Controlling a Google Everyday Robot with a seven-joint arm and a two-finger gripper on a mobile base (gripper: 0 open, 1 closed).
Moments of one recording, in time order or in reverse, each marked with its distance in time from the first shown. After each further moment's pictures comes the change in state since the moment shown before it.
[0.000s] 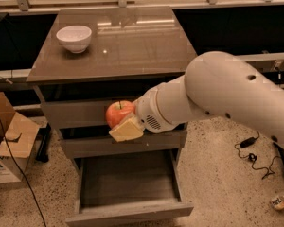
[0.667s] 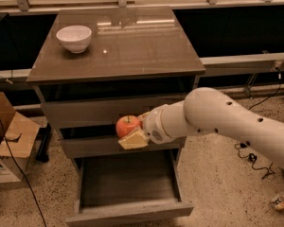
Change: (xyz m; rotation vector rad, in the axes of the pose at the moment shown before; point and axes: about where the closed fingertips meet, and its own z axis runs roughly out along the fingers) arm 0.062 -0.038 0.076 -0.045 -0.047 0.039
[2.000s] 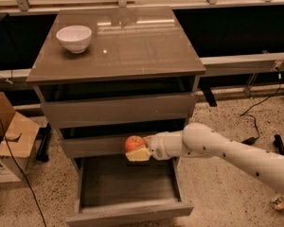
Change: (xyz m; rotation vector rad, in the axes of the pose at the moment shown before) arm 0.124 -0.061 0.128 -0.100 -0.105 0.215
